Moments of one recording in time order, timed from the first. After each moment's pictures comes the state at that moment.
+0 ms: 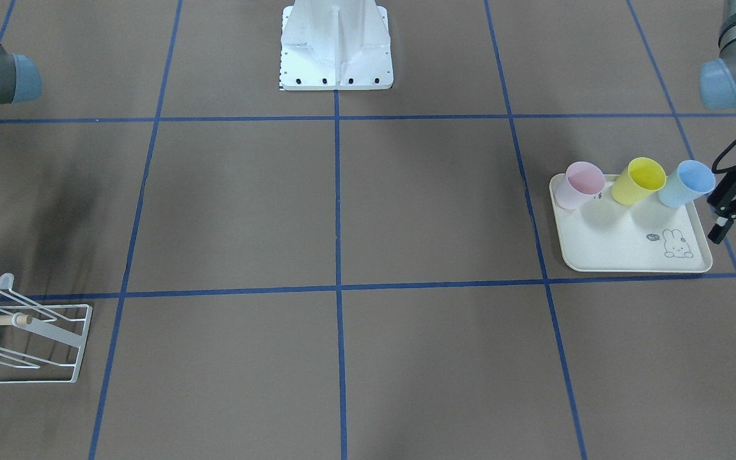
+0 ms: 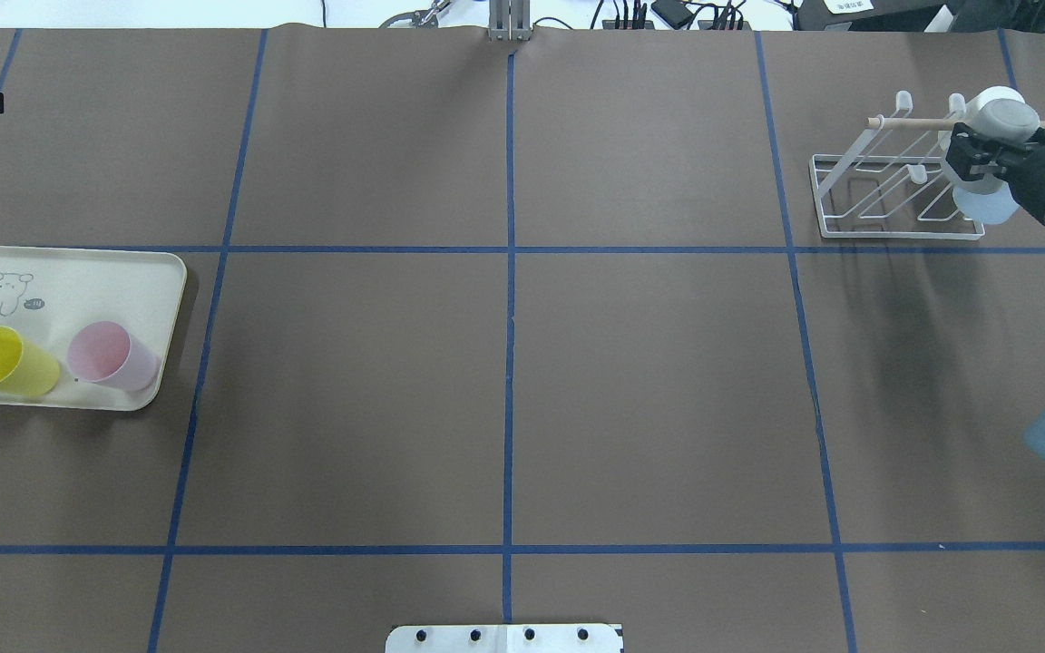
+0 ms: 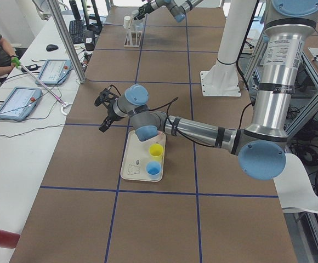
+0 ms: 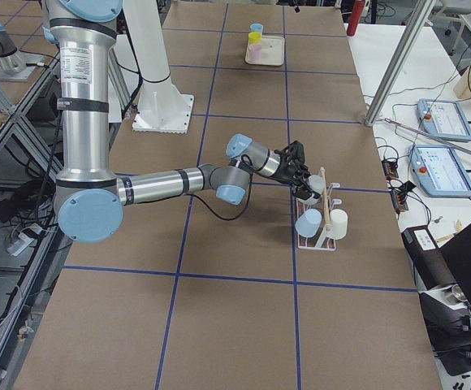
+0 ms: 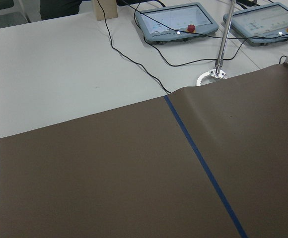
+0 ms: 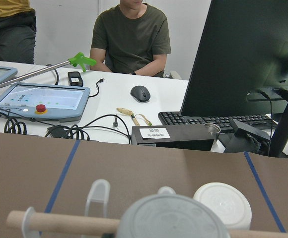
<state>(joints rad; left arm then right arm) -1.25 -1.69 -1.64 -2.50 -2.06 -0.58 0.91 -1.60 1.68 -0.54 1.28 0.87</state>
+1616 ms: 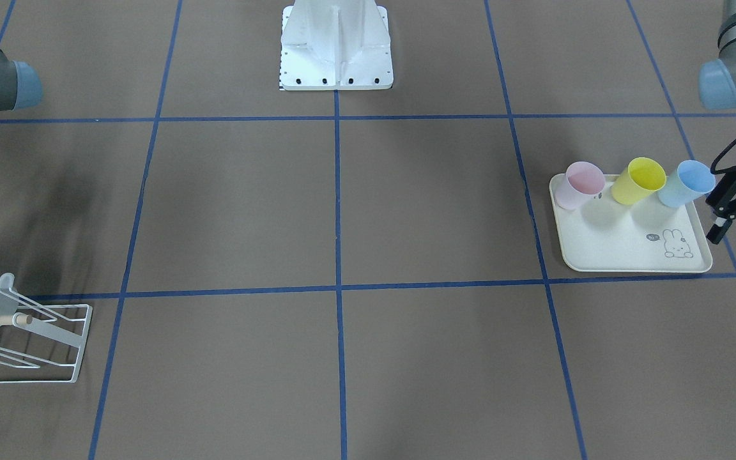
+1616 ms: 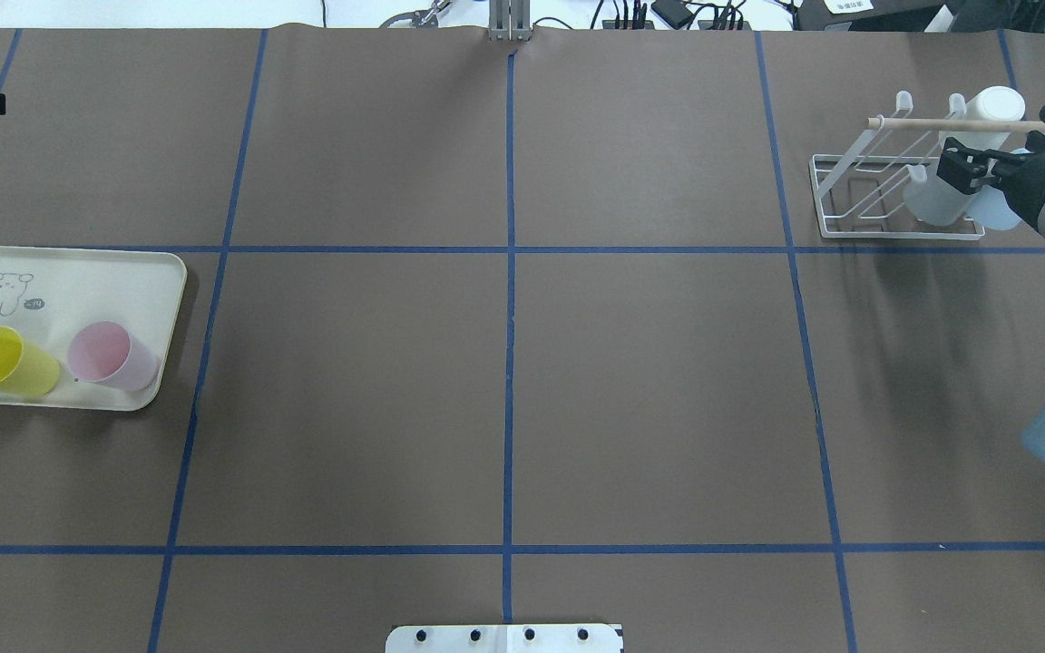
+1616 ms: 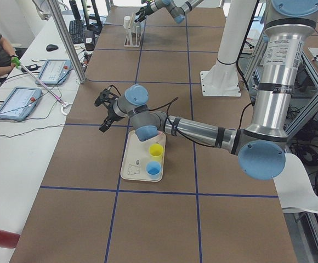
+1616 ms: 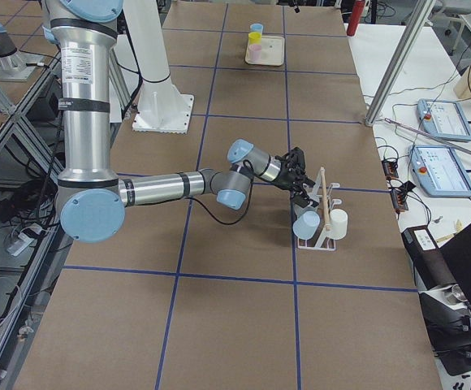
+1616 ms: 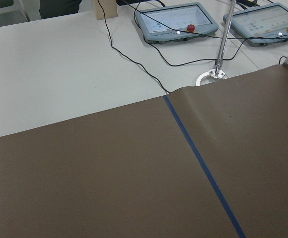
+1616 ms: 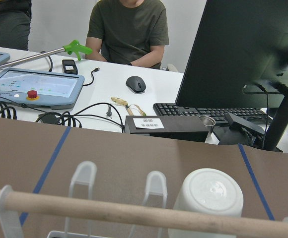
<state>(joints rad) -1.25 -1.69 -1.64 -2.50 -2.06 -0.58 0.91 -1.59 1.64 -0.53 1.28 0.84</state>
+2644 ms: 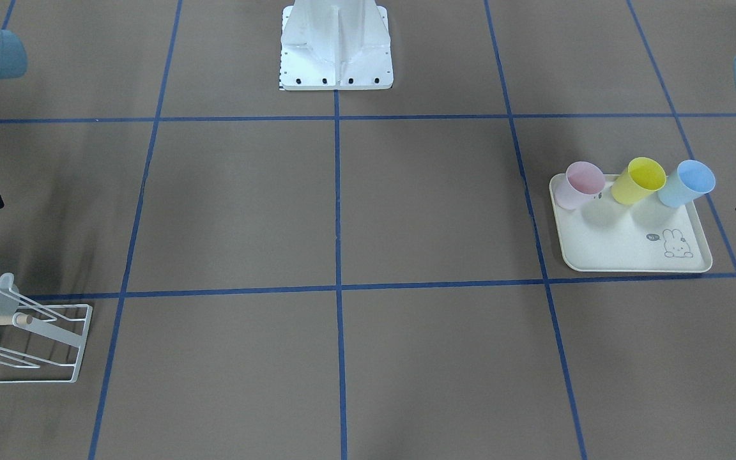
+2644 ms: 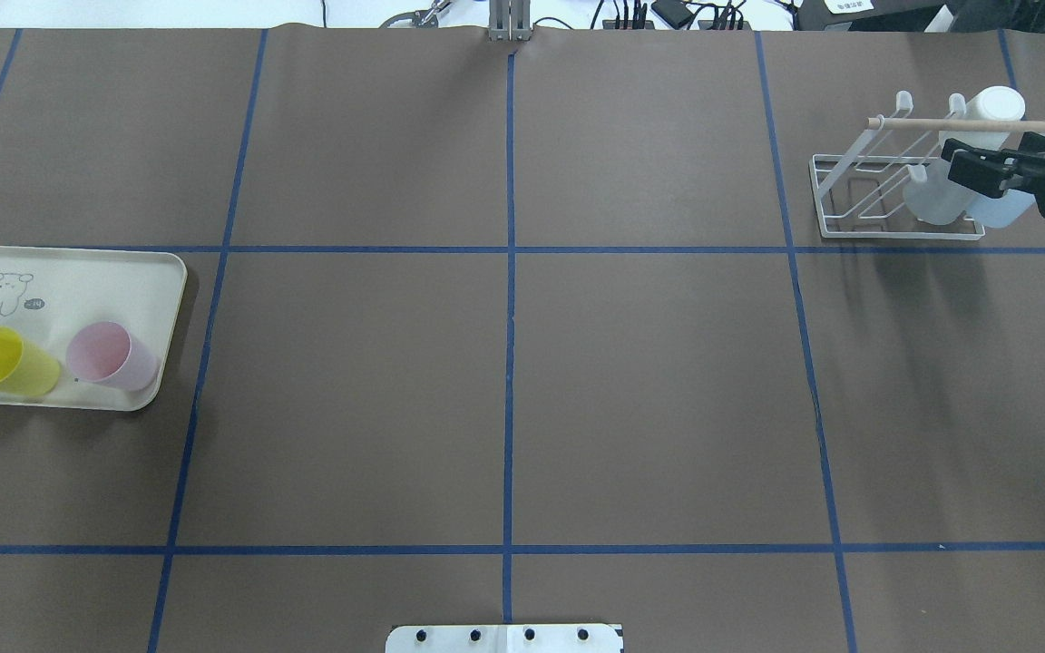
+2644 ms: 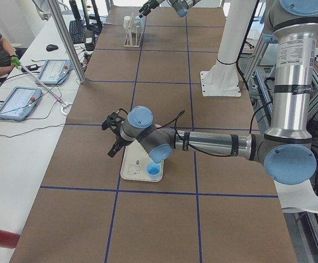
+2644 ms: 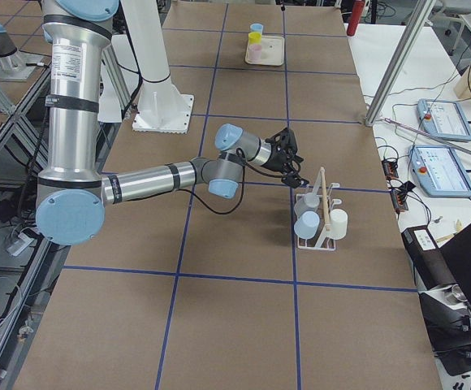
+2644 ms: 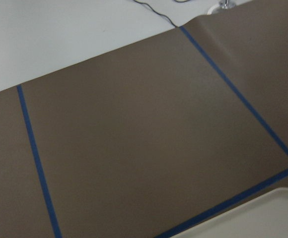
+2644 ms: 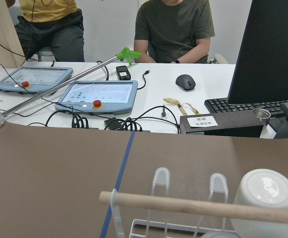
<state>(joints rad) -1.35 -1.52 -1.61 -2.37 -2.22 -0.20 0.95 -1.67 1.82 -0.48 1.50 0.92</state>
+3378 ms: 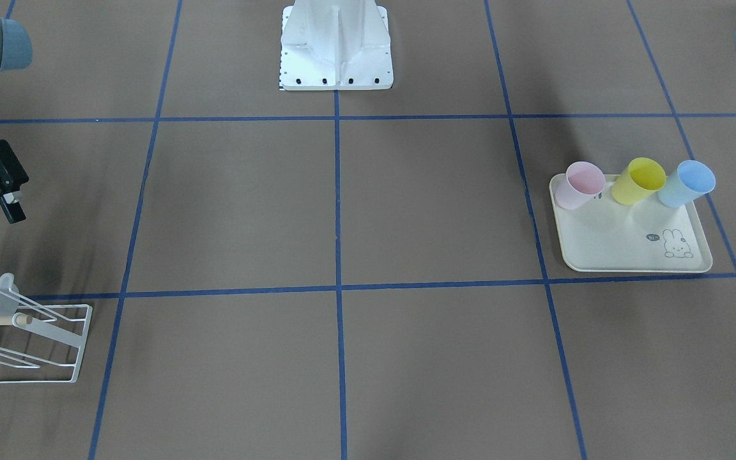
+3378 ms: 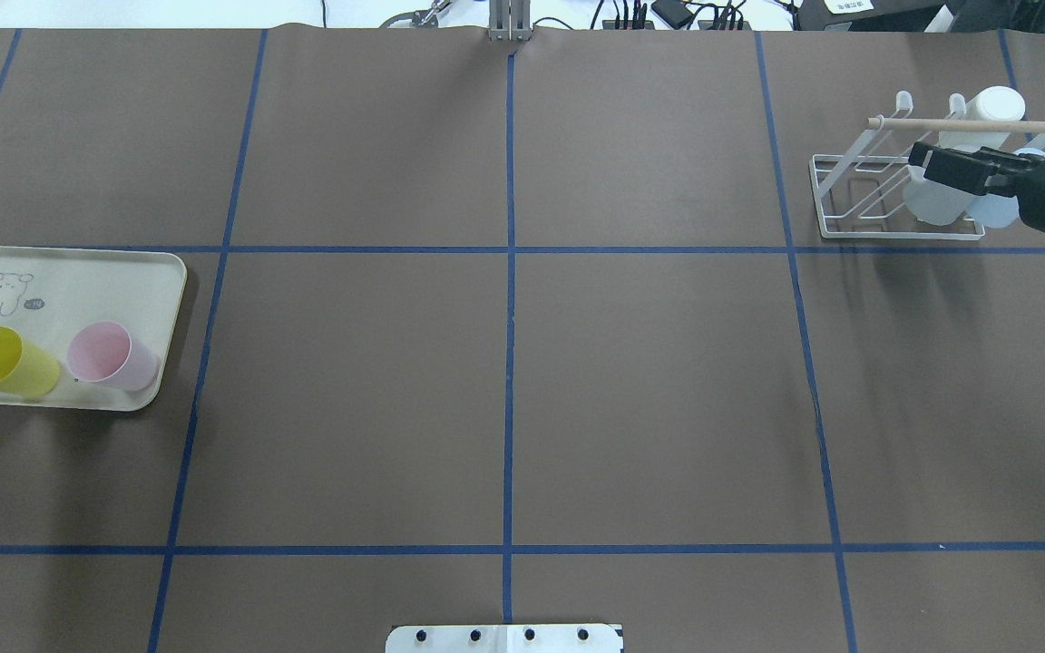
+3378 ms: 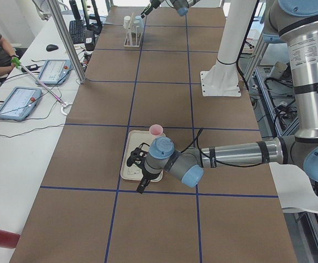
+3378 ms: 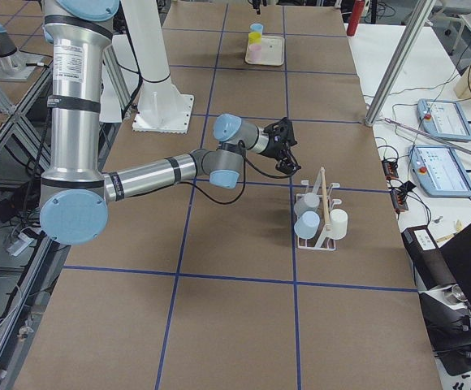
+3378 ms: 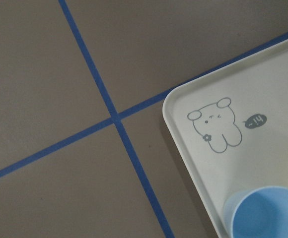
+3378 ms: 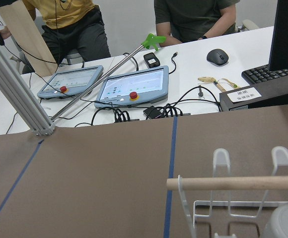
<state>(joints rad) -1.34 -1.33 -1.61 -2.29 -2.22 -0.08 0.94 -1.65 1.87 -0.48 1.61 1.06</state>
